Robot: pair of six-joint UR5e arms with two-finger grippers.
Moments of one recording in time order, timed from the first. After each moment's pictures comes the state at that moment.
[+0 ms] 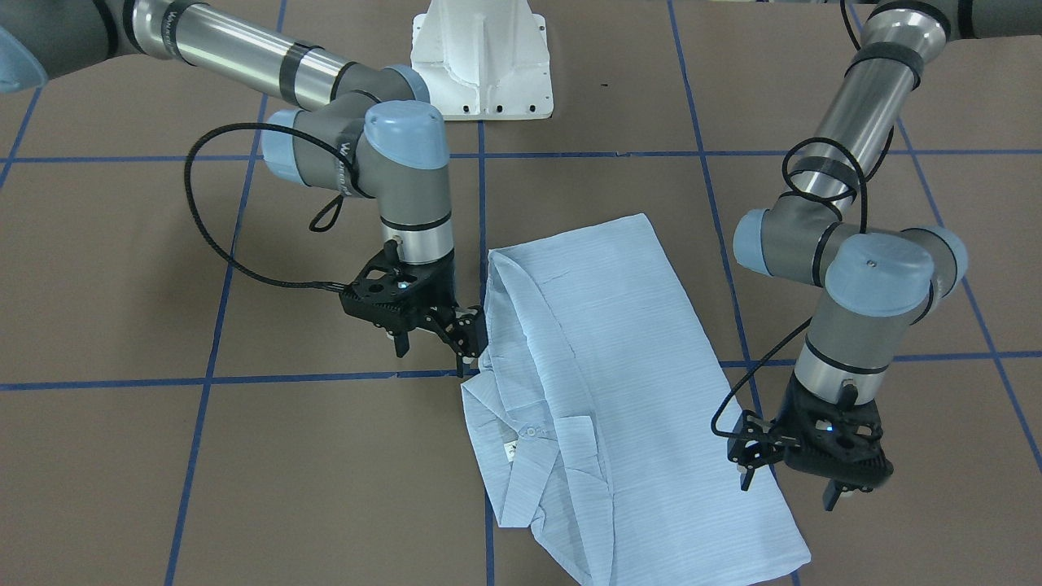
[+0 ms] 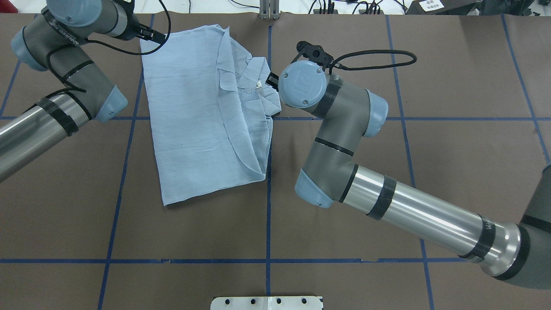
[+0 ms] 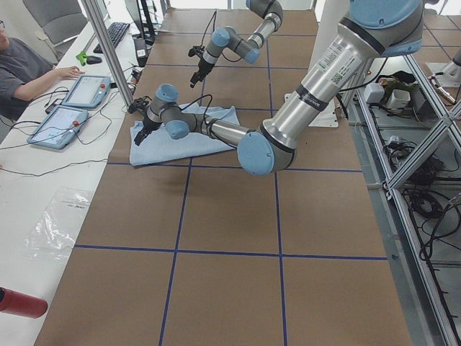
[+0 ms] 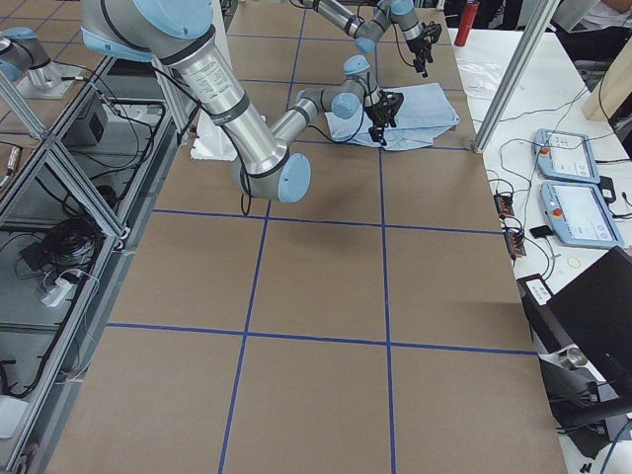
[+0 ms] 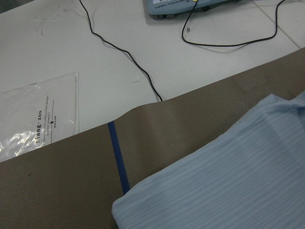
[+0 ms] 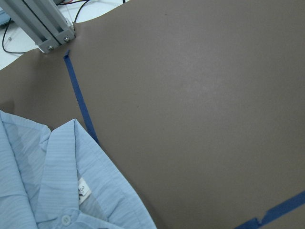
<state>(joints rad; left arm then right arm) -0.97 -2.27 -1.11 -2.30 -1.77 -0.59 0.58 -0.72 1.35 -1.33 1.50 1.71</state>
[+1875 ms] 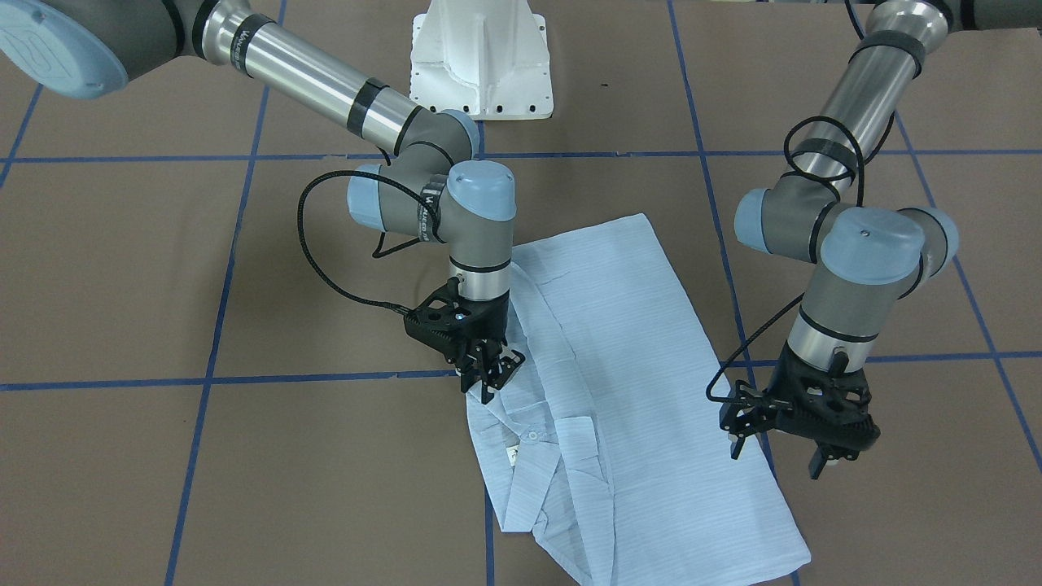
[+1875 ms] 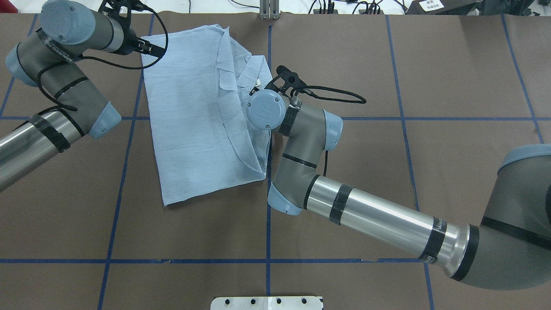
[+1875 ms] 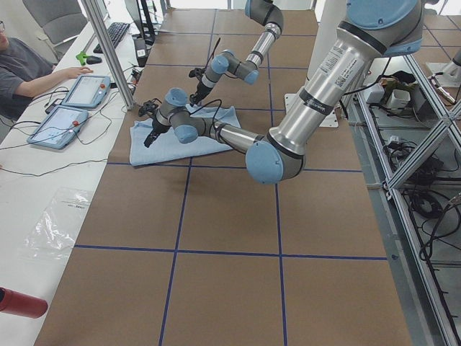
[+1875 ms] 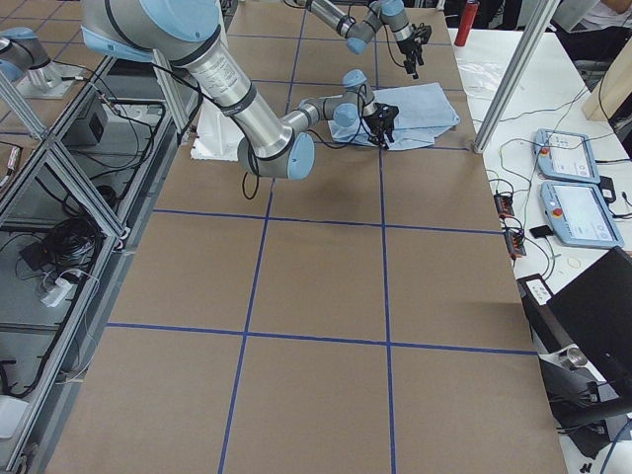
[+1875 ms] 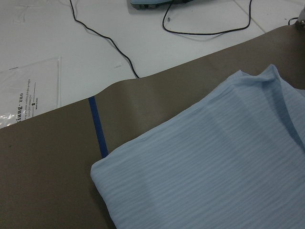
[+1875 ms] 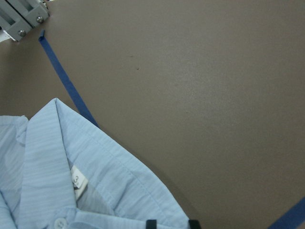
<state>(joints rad) -0.94 -2.19 -1.19 -2.31 -1.77 -0.62 0.52 -0.59 1.04 -1.16 1.38 1.89</state>
